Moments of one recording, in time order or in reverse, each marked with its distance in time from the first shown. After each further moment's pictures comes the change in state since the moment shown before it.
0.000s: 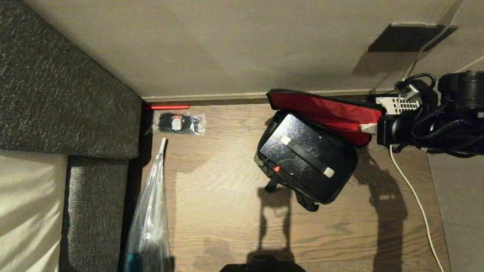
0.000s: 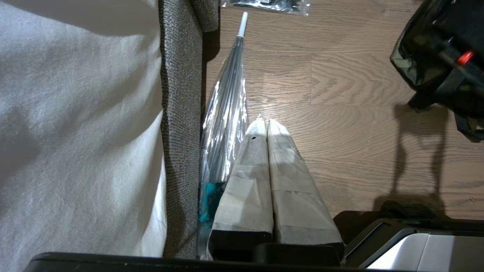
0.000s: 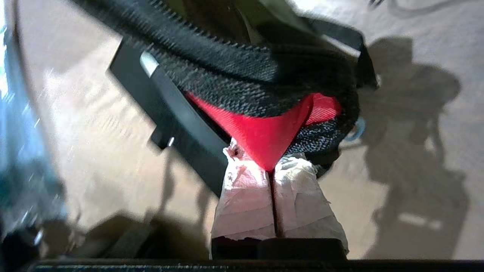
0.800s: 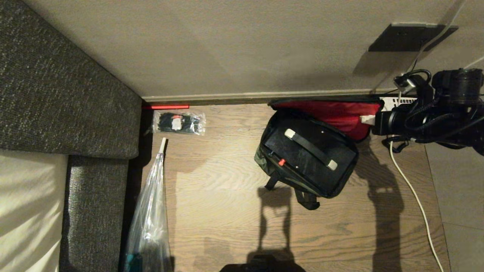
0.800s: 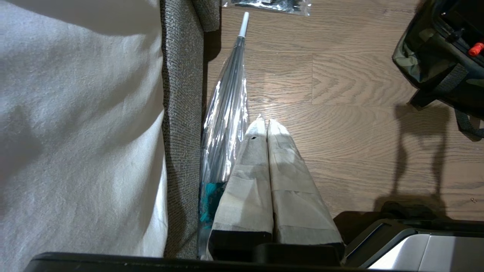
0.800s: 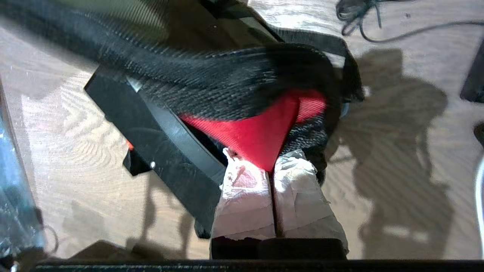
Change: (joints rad) left arm 0.000 0.000 0.000 0.000 0.000 0.000; right arm -0.061 0.065 -0.053 -0.073 -0.016 0.001
